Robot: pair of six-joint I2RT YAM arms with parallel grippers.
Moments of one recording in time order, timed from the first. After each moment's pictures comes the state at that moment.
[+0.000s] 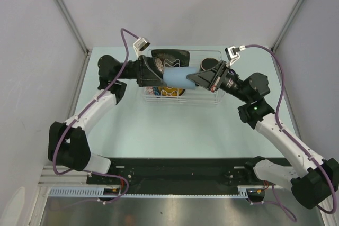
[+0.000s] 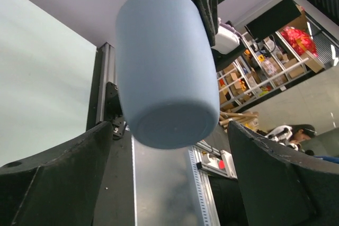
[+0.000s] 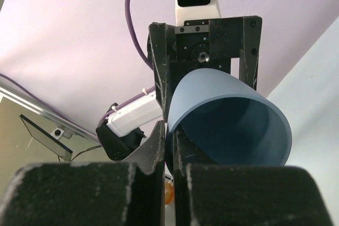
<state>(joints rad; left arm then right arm) -0.30 1.42 1.08 0.81 1.36 -1.33 0.50 1.06 0.94 0.47 -0.60 1.19</state>
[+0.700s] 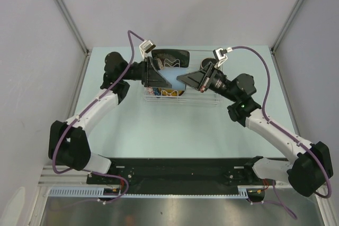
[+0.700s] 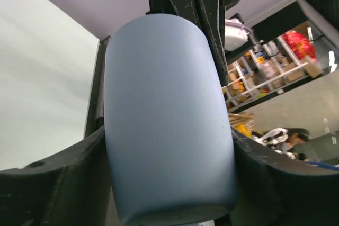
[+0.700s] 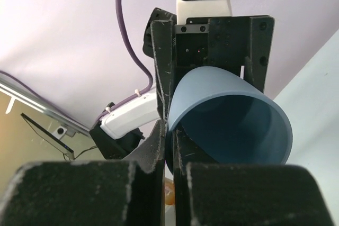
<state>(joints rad) -0.35 1.43 1.09 0.64 1.33 -1.22 0.59 1.19 0.90 0.66 -0.56 1.22</state>
